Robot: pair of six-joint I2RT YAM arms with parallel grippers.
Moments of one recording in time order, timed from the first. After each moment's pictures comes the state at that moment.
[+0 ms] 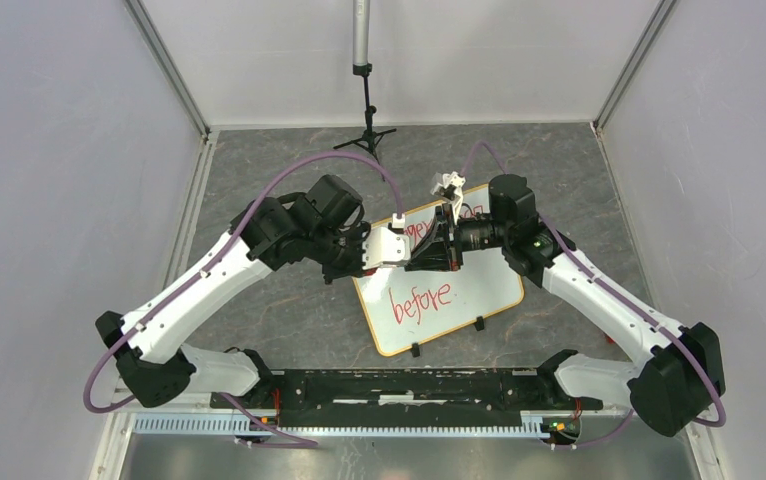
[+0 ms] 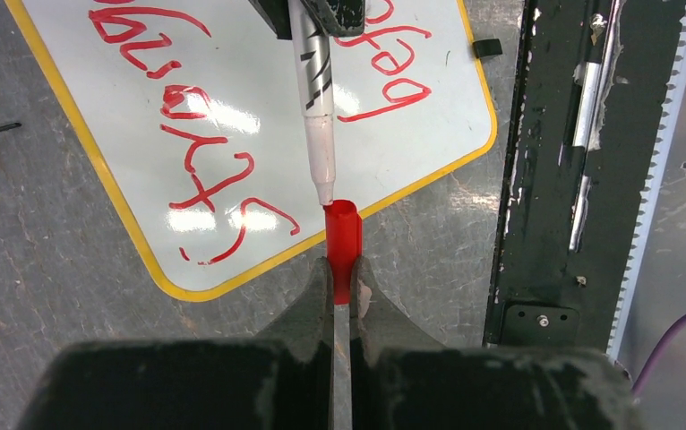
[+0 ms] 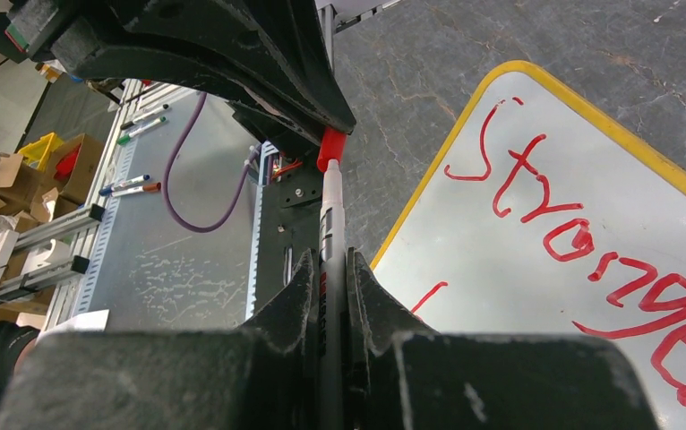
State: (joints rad) left arm -0.87 1.29 1.50 -1.21 0.26 0.66; right arm 0.56 1.19 0.91 -0.04 -1.04 0.18
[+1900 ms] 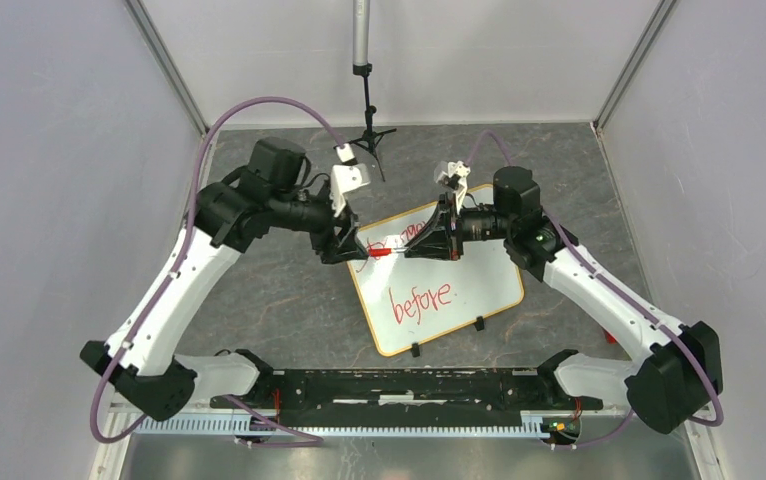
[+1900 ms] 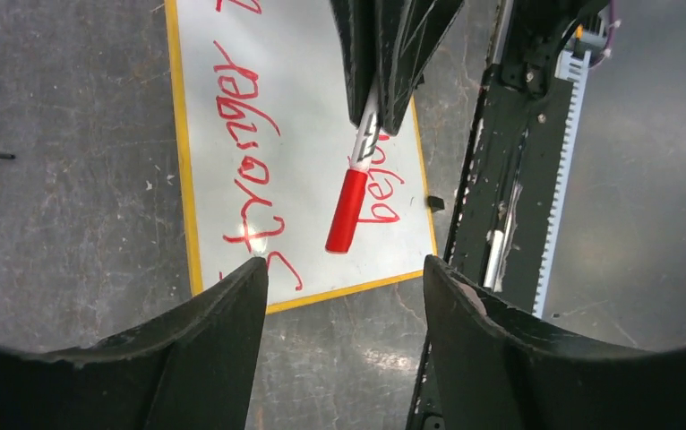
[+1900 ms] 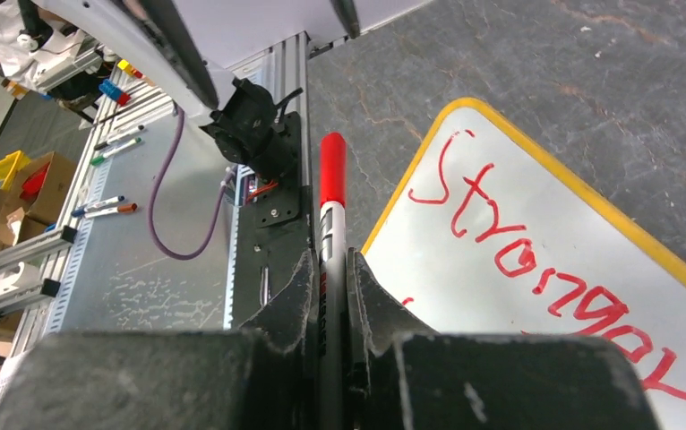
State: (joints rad) left arm -0.63 1.27 1.59 -1.07 0.60 0.42; right arm 0.54 1.21 0.96 -0.03 -1.00 0.17
